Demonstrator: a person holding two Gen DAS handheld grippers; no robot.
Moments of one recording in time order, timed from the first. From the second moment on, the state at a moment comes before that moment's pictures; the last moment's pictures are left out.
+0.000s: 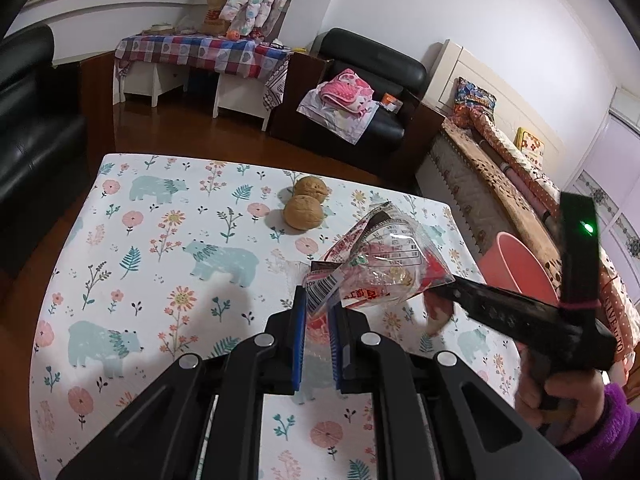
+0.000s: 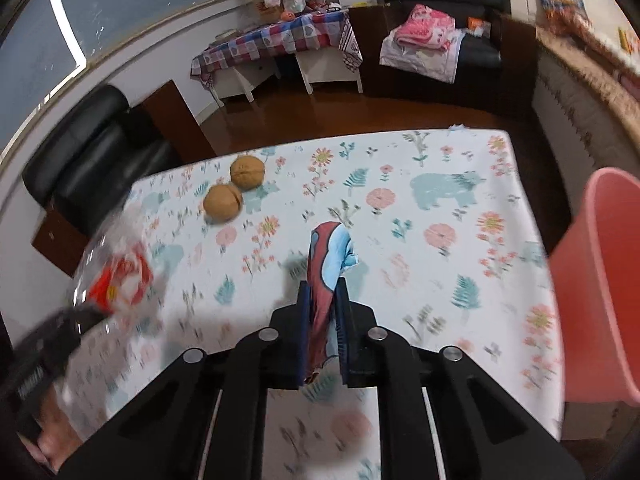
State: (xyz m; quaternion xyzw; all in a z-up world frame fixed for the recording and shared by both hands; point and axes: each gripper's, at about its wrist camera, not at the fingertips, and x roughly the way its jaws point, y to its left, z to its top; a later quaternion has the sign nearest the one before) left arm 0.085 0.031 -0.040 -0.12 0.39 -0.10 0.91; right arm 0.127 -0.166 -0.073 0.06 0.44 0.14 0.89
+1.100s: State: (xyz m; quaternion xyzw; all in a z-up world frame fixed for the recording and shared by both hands) left arm 0.074 -0.052 -0.038 -0.05 0.43 -0.10 0.90; right arm 0.037 -0.209 -0.093 0.01 0.44 0.16 0.88
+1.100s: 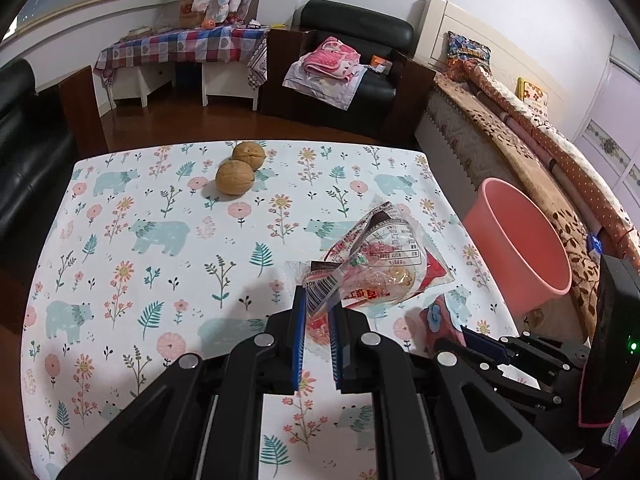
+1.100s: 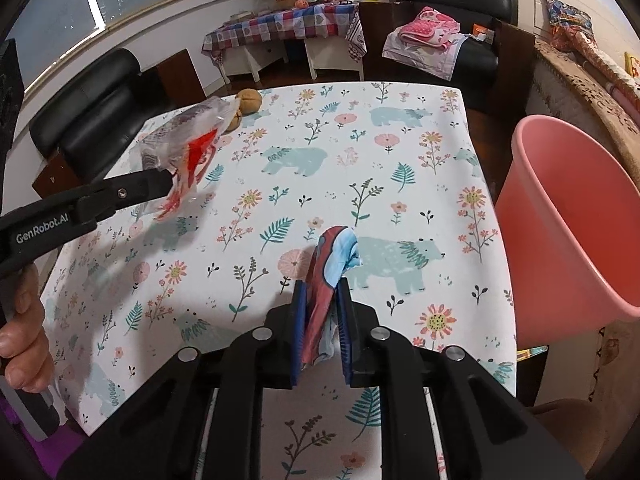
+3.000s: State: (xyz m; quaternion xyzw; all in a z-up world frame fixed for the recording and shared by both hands) left arm 0.149 -0.309 -0.017 0.05 0.40 -0.28 0.87; right arm 0.046 -0.440 -0.060 0.17 0.32 -0.05 0.93
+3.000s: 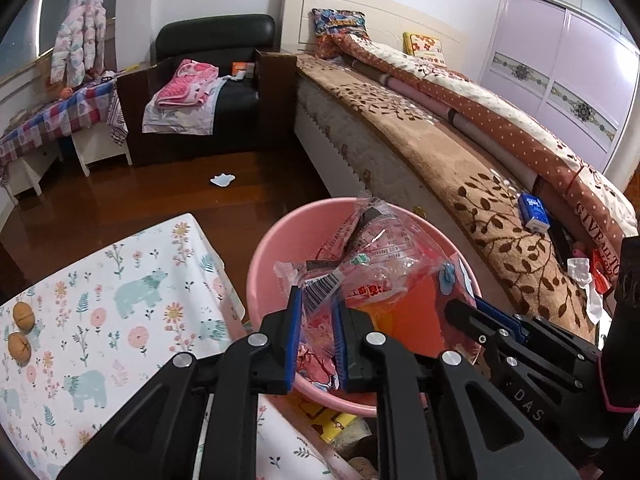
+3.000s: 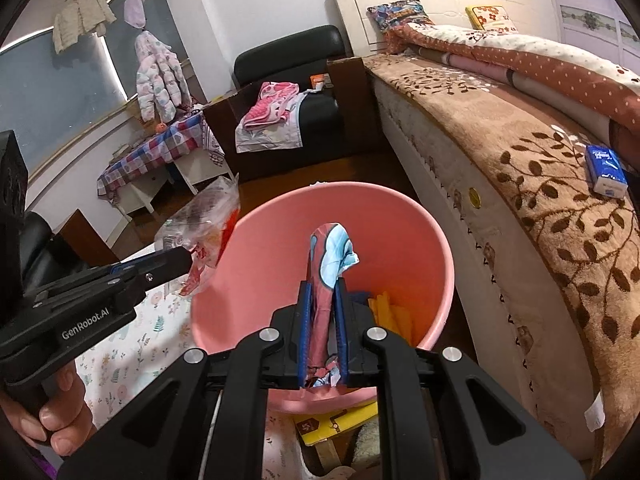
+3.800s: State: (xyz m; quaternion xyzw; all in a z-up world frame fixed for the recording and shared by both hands) left arm 0.147 -0.308 -0.019 0.04 0.40 -0.29 0.87; right arm 0.048 -0.446 -0.069 0.20 0.32 -0.06 0.92
